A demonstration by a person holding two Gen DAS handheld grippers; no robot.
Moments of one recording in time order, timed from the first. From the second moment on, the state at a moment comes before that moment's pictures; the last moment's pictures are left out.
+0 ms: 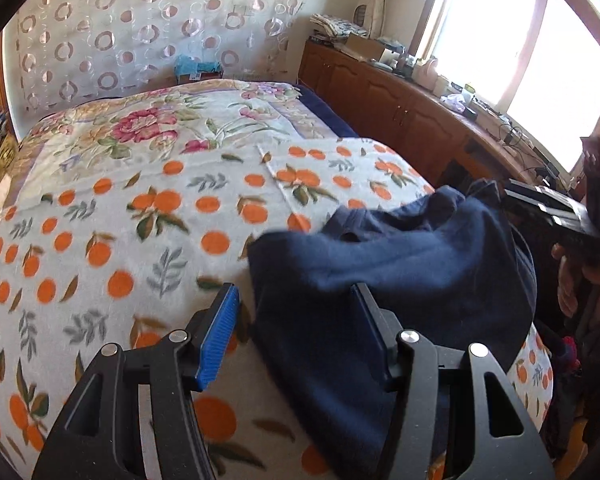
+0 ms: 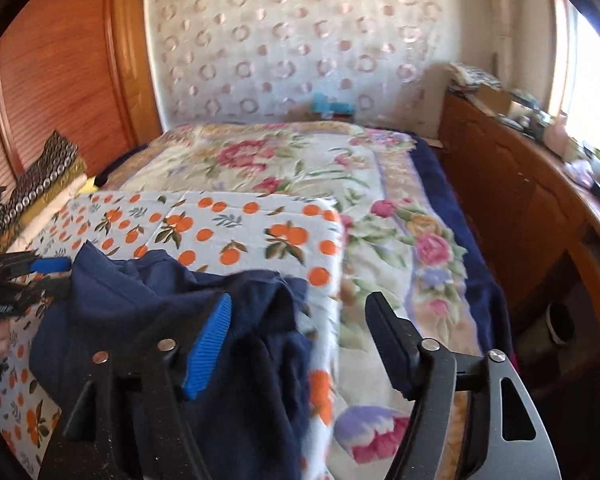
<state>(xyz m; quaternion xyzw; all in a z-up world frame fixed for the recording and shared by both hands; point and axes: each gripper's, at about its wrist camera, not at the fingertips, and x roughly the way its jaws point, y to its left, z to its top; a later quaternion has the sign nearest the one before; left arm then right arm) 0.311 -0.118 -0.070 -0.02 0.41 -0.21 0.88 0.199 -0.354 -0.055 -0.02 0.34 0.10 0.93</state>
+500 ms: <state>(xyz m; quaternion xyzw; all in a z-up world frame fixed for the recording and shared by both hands) 0.316 -0.103 -0.075 -0.04 0.41 -0.21 0.88 0.165 -0.351 -0.075 0.01 0.40 0.11 0.91</state>
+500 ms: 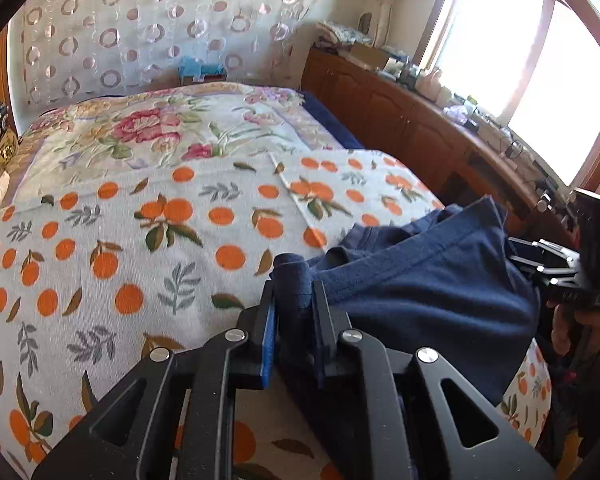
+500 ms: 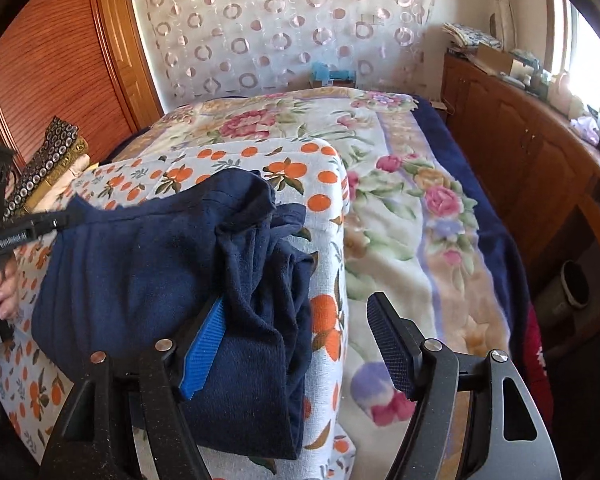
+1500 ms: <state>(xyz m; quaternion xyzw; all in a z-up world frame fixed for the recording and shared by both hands) 0.287 -0.113 -0.091 -0.06 0.46 -0.25 0.85 0.201 -0.362 -0.089 0.07 0.43 0.21 0.88</state>
